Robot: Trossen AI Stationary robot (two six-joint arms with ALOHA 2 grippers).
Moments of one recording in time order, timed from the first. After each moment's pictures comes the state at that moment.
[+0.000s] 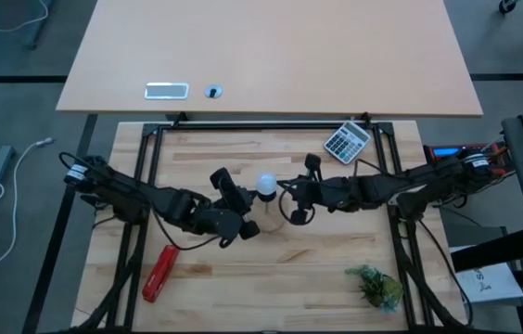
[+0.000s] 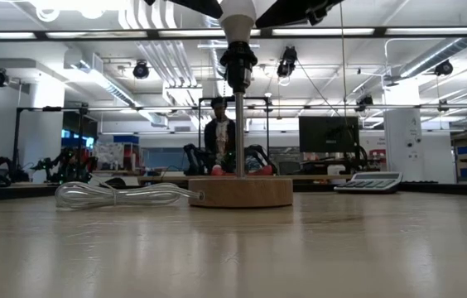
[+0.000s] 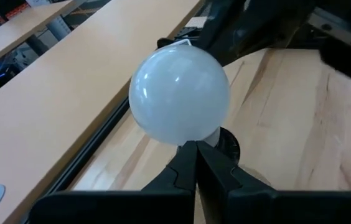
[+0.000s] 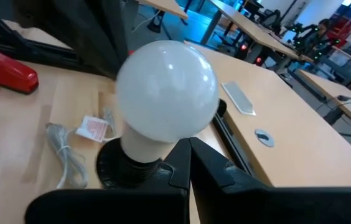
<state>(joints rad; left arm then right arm) -0.34 1.55 1.38 -0.56 -0.88 -0.31 0.18 1.35 0.99 0.06 0.53 -0.23</state>
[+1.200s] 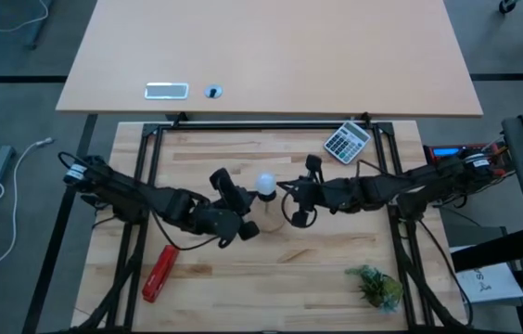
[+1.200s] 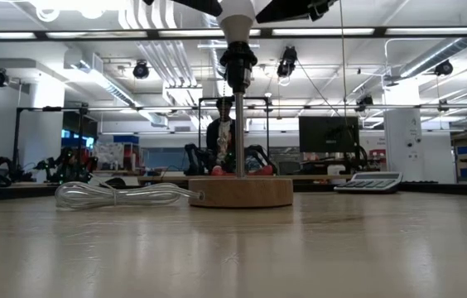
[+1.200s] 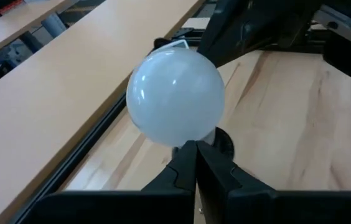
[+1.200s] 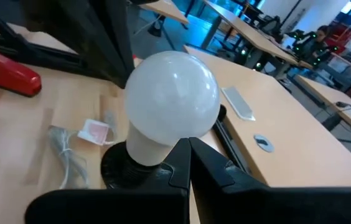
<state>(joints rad) -0.35 1.54 1.38 -0.57 -0.86 -0.34 0.19 1.34 0.99 0.06 0.55 -0.25</state>
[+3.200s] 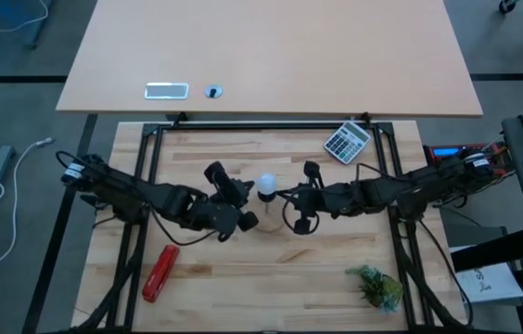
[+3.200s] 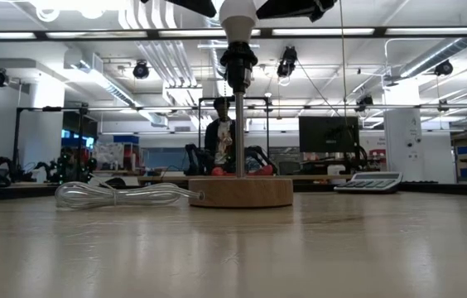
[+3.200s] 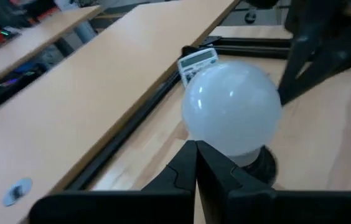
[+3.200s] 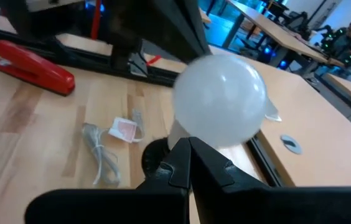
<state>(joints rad) -0.33 1.52 1.37 -0.58 -0.95 -0.33 0.22 1.34 0.99 0.04 0.48 -0.20</state>
